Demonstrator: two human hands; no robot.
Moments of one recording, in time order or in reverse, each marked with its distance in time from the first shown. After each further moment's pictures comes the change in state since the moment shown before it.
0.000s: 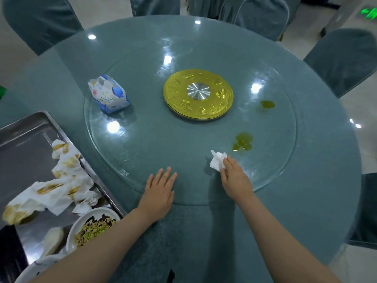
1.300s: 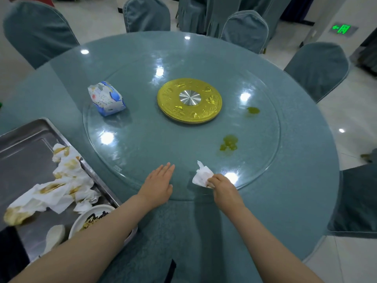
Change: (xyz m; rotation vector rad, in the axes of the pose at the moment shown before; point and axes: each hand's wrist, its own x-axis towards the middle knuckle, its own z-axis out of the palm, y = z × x) left_hand 0.002 0.009 -0.034 -0.100 -0.038 0.047; right_hand -0.068 -0.023 -0.004 -0.034 -0.020 -0.143
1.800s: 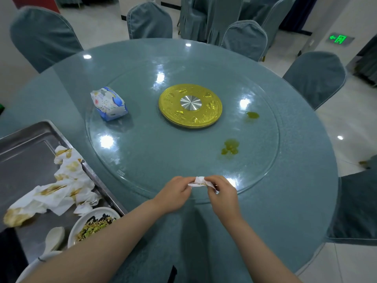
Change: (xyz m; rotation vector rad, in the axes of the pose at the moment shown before) left_hand -0.001 0.050 -0.009 -0.566 0.082 0.210; right_hand -0.012 -0.040 -0.013 0.495 0.366 0.071
